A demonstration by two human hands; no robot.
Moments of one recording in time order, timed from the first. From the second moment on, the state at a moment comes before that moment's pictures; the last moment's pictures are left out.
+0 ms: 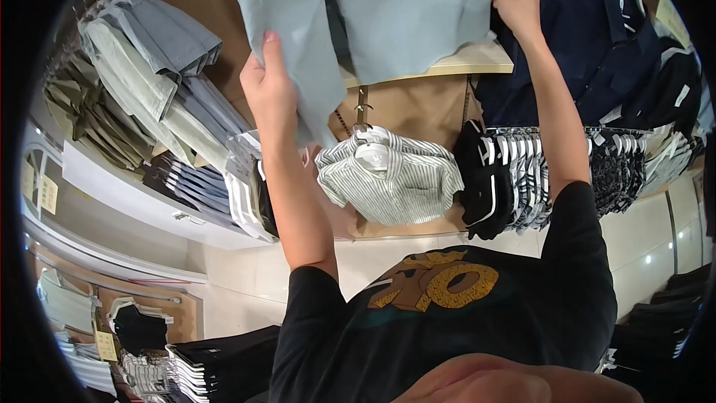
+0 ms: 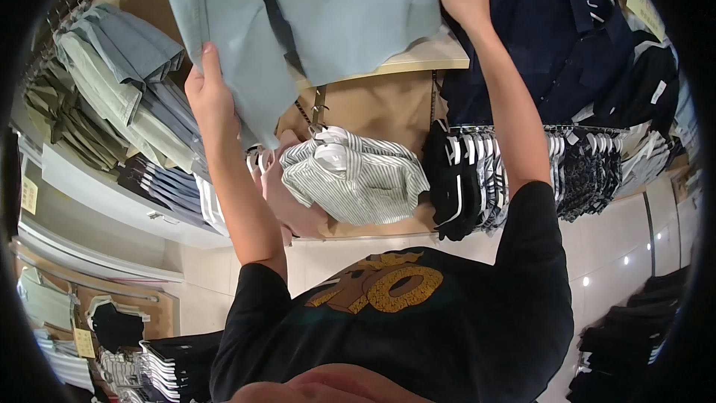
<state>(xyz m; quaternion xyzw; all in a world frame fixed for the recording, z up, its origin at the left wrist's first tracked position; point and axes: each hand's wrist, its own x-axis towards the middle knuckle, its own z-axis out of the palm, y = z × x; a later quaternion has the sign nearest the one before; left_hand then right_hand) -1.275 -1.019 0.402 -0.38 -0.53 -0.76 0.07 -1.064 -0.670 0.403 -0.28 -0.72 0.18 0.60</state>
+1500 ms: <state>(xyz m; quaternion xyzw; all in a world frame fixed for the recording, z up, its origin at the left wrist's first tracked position) -1.369 -0.979 0.085 -0.37 -0.79 -0.47 -0.11 -1.225 -0.805 0.058 -0.15 -0.91 0.30 0.26</state>
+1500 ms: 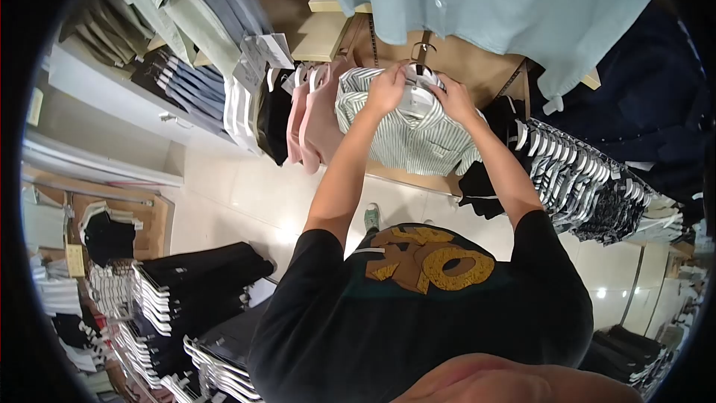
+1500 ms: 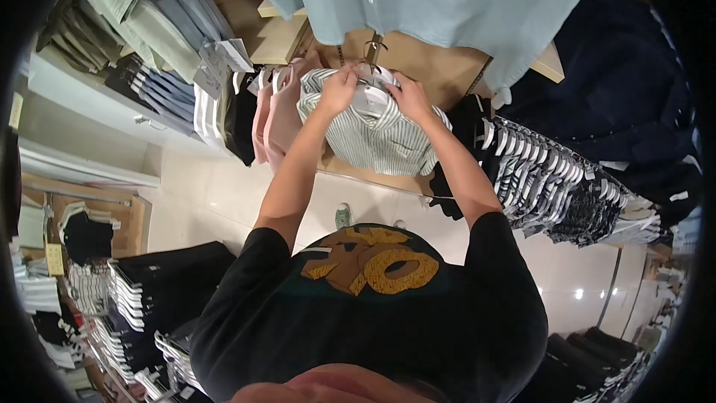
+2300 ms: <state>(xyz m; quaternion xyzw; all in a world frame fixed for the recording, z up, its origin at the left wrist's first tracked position) -1.374 -1.016 0.005 -0.48 -0.76 -0.42 0.12 -1.203 -0.897 -0.004 -0.27 -0.84 0.08 0.45</state>
